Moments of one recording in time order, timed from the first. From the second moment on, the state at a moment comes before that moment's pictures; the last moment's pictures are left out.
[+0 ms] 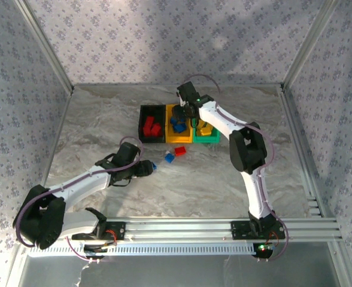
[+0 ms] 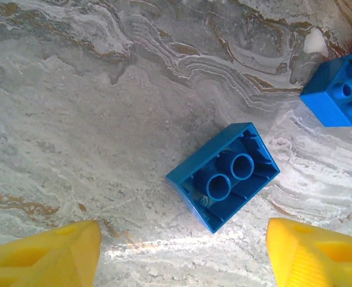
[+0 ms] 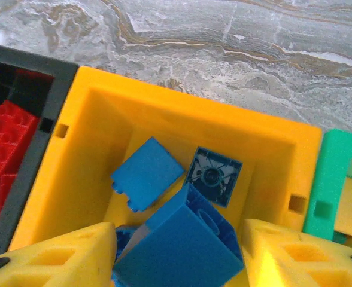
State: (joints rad) left arm -0.58 1.22 0.57 -0.37 0.03 -0.68; right arm 0.53 2.22 1.91 -0.62 0.05 0.23
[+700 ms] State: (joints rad) left arm -0.62 1.40 0.73 -0.40 0.04 -0.65; right arm 0.62 1.72 1.38 -0.52 0.04 0.22
